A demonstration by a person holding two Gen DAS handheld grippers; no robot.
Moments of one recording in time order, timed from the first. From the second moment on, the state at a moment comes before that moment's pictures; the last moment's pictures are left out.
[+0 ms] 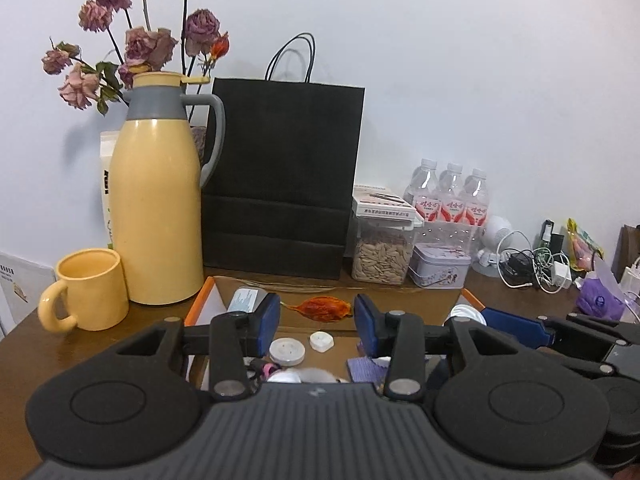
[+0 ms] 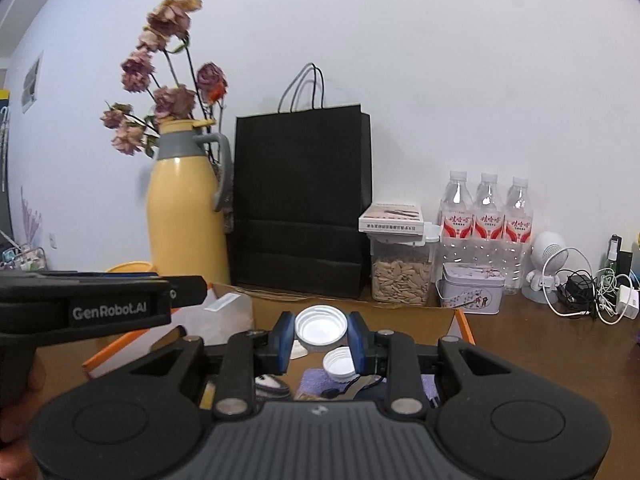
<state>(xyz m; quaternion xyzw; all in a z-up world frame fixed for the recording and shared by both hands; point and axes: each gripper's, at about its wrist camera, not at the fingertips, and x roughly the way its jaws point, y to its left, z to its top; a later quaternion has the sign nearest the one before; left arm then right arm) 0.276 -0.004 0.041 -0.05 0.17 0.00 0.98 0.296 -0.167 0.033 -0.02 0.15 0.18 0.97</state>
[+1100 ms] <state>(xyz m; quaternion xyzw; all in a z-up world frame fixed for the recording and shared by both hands) 0.303 0.020 0.025 -0.05 0.19 0.02 0.98 0.315 -0.184 0.008 -0.02 0.19 0.15 0.97</state>
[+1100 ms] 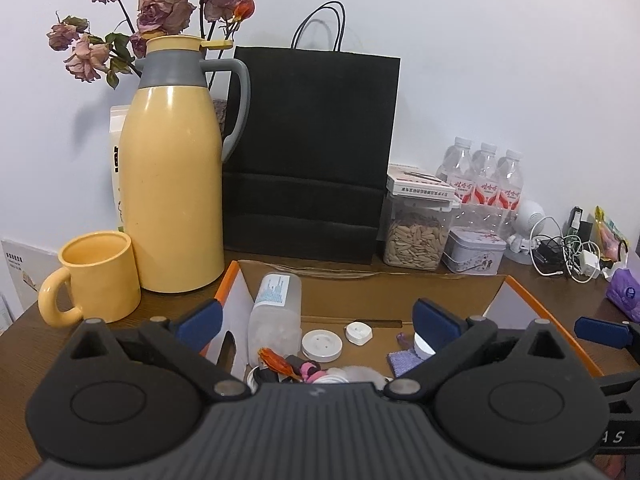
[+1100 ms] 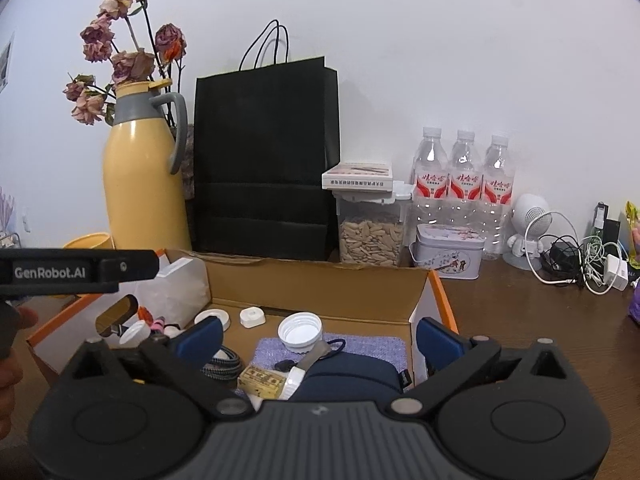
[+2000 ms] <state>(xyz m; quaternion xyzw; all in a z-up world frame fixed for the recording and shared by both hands) 0.149 0.019 0.046 -0.02 0.21 0.00 0.98 0.170 -0.198 0.040 -0.02 0.21 0.14 0.97</state>
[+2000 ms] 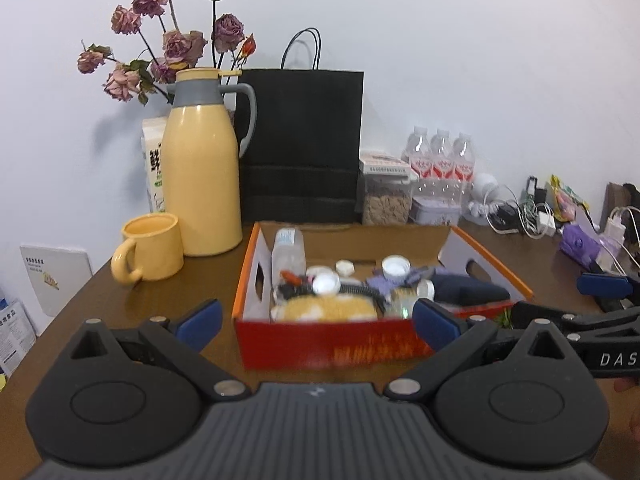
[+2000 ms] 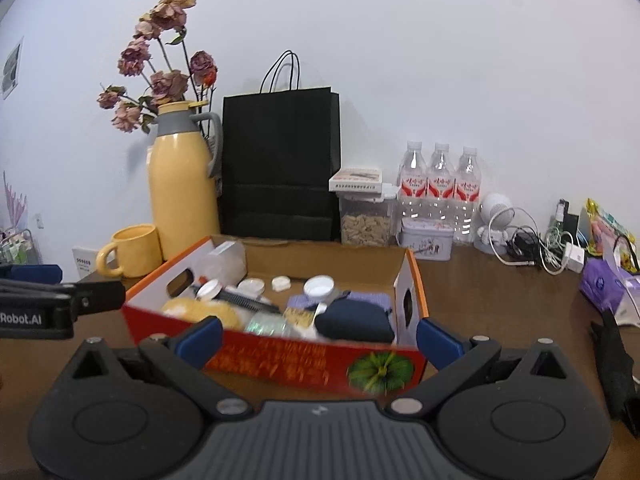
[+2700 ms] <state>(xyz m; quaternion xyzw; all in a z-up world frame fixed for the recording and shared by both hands) 0.088 0.021 0.025 -0.02 0.25 0.00 0.97 0.115 -0.202 0.022 -0.02 0.25 0.14 0.96</state>
